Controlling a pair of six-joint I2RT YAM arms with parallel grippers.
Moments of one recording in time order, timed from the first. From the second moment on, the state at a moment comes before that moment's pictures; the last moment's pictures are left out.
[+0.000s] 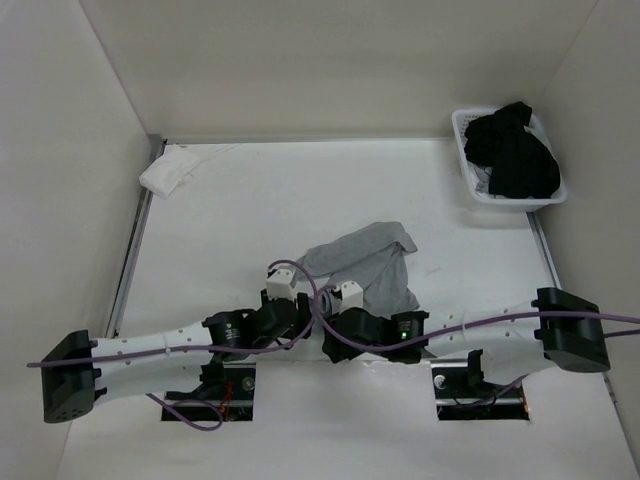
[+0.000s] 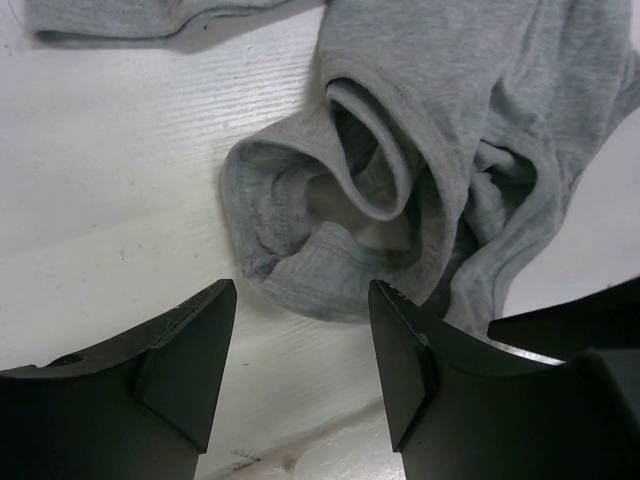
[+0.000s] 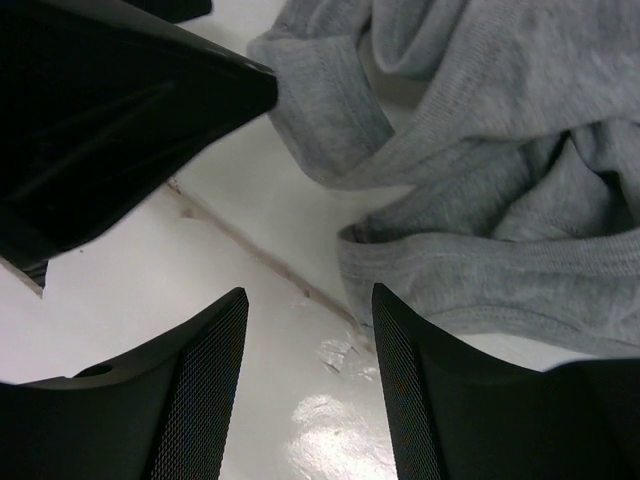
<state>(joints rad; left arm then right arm) -1.19 0.83 0.36 -0.28 -0.48 -0.85 1.40 1.35 0.71 -0.20 0.31 0.89</state>
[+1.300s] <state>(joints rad) -1.25 0.72 1.43 -0.09 -0.69 -0.40 1.46 0.95 1.89 -0.60 0.67 0.25</state>
